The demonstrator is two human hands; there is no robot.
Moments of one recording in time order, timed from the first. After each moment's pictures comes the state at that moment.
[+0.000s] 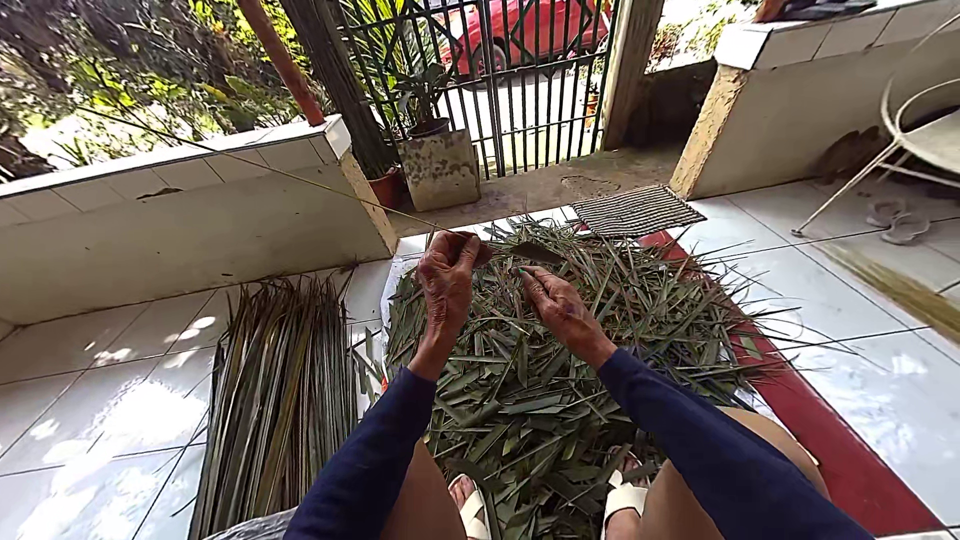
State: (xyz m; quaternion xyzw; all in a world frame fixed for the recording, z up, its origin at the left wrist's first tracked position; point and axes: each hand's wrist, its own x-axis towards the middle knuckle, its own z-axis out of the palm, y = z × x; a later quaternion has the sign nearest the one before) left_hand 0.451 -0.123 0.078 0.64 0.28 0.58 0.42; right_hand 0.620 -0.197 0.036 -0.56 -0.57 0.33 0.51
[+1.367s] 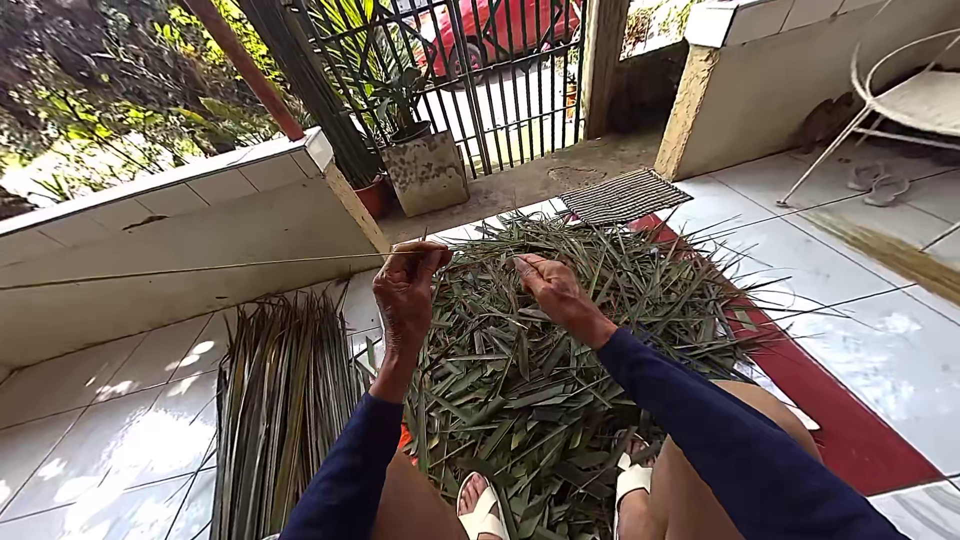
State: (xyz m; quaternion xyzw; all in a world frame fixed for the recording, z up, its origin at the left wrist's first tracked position) left_hand 0.405 -0.116 0.087 0.71 0.21 0.58 0.33; right_hand 0.624 -0.205 0.055 -0.59 -0.57 0.29 0.50
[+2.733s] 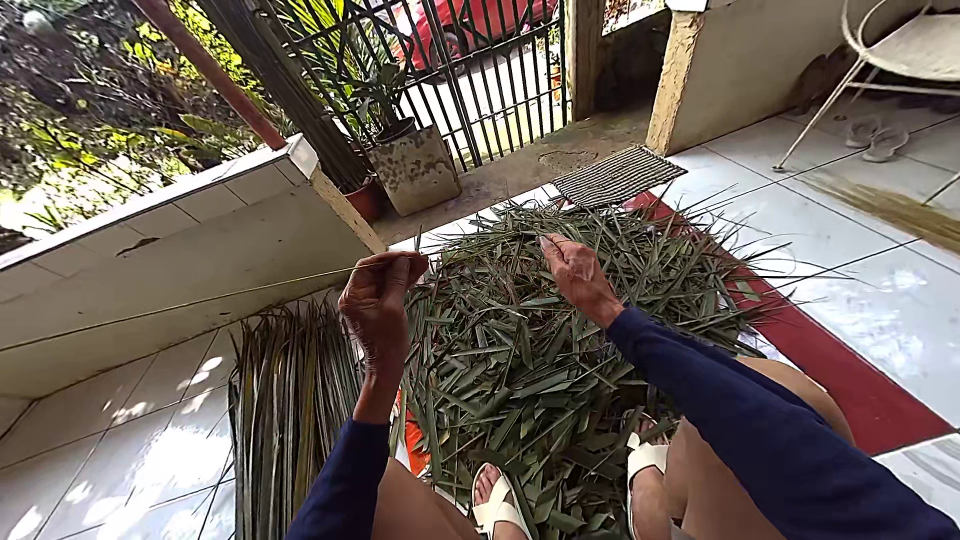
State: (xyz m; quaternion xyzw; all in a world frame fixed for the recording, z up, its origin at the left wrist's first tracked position) left_hand 0.389 -0.129 0.091 0.67 0.22 0.62 0.34; right_hand 0.659 -0.197 0.026 -0.69 -0.52 0.14 0.49
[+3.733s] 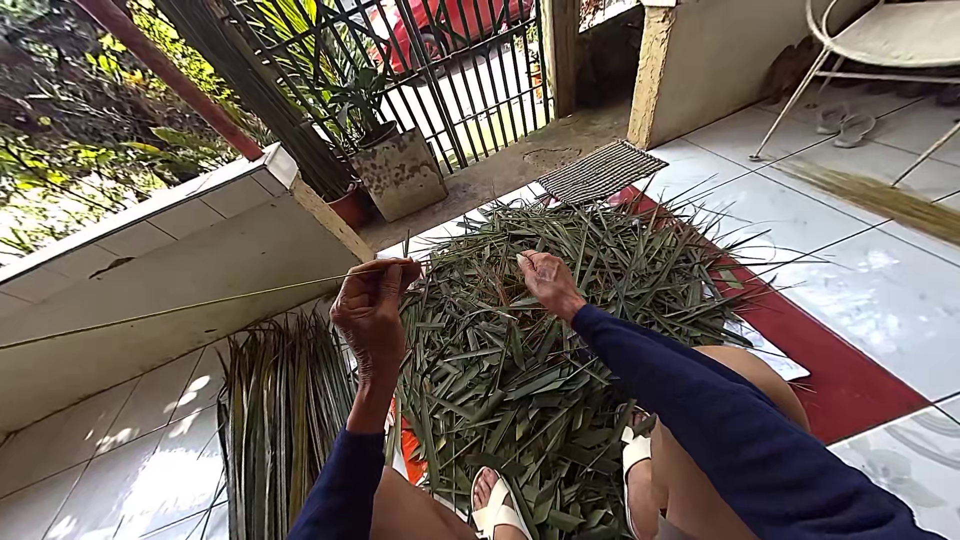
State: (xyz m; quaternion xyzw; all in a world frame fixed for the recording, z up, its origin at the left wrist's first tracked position) left_hand 0.403 -0.130 0.089 0.68 0.22 0.61 0.34; right_hand 0.658 -0.174 -0.001 -0.74 -0.50 0.21 0.40
